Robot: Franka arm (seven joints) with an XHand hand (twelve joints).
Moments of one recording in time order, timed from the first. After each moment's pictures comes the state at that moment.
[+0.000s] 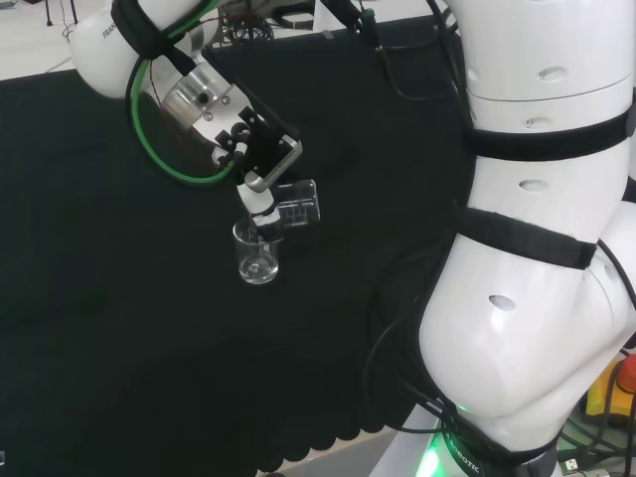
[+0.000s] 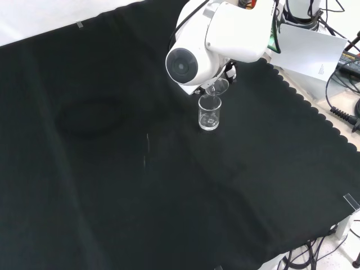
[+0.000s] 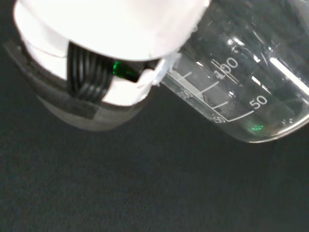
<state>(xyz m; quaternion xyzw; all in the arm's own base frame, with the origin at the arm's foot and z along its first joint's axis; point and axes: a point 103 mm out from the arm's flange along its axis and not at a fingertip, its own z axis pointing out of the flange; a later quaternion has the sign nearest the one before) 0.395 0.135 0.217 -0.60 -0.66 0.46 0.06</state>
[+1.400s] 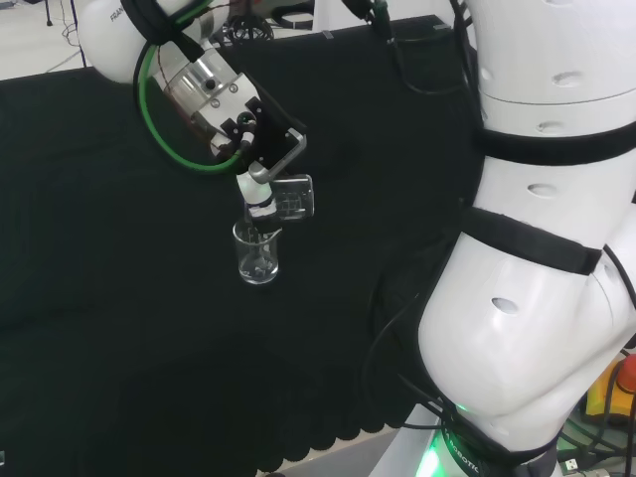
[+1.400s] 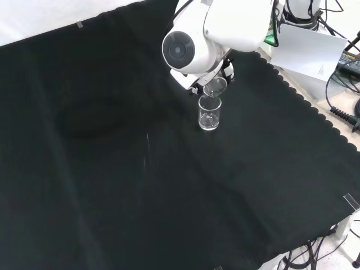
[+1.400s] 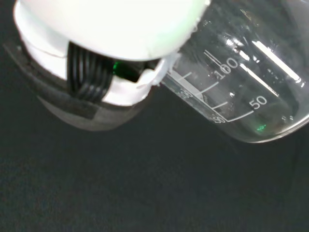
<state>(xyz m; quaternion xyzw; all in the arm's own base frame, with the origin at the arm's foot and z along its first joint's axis) 0.402 0.131 0.223 -0.59 -0.69 0.41 0.08</state>
